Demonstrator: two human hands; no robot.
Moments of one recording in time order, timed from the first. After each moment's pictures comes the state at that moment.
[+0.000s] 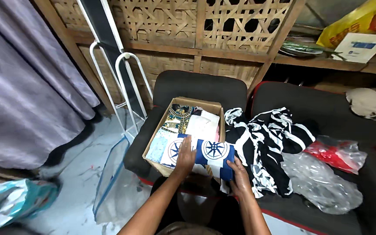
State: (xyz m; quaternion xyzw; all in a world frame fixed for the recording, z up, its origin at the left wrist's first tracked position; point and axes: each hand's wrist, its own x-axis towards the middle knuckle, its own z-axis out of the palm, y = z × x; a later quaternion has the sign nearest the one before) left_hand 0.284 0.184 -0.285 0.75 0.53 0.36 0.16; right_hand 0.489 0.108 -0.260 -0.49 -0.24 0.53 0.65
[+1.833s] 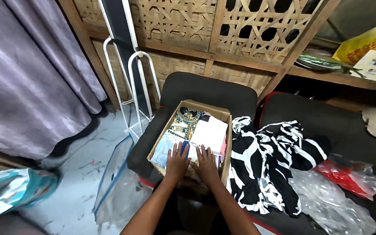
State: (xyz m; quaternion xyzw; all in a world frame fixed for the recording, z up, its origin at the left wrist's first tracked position) left_hand 0.235 0.189 -0.293 0.75 0.65 0.13 0.07; right_hand 0.395 0.190 -0.292 -0.62 -0.77 0.13 0.09
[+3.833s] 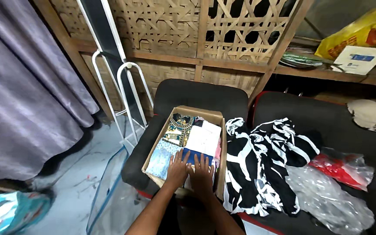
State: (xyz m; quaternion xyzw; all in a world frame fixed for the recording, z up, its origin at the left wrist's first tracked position) left_hand 0.251 0.209 -0.296 0.78 0.61 0.08 0.13; right_hand 0.379 0.172 -0.308 -0.69 -0.68 0.12 0.20
